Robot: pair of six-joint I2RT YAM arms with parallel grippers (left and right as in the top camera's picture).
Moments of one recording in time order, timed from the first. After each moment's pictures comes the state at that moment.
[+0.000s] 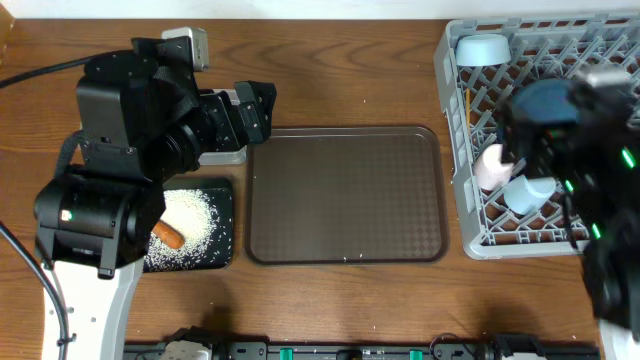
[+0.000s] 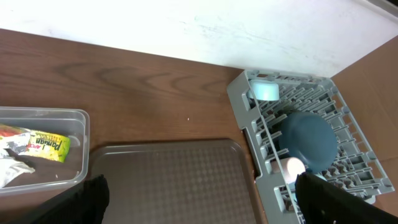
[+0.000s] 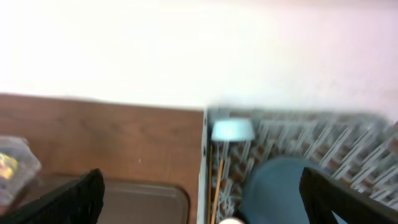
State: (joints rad) left arm -0.18 1.22 1.64 -0.96 0.27 -0.38; right arm 0.01 0.88 1.26 -0.65 -0.12 -0.01
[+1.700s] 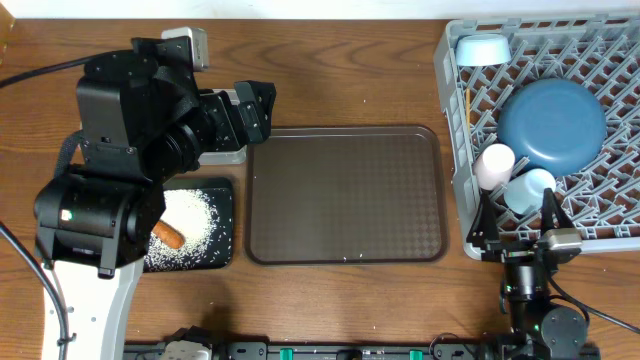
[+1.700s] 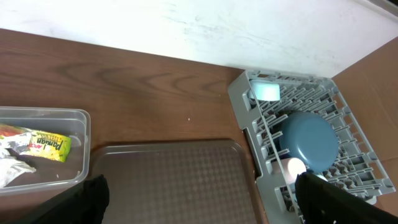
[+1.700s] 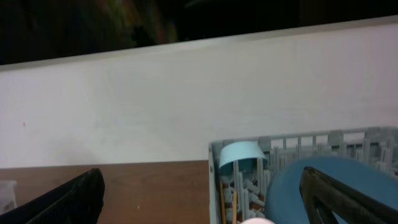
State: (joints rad) left arm -0.18 1.22 1.63 -0.96 0.27 -0.38; right arm 0.01 0.01 0.03 0.21 -0.08 0.16
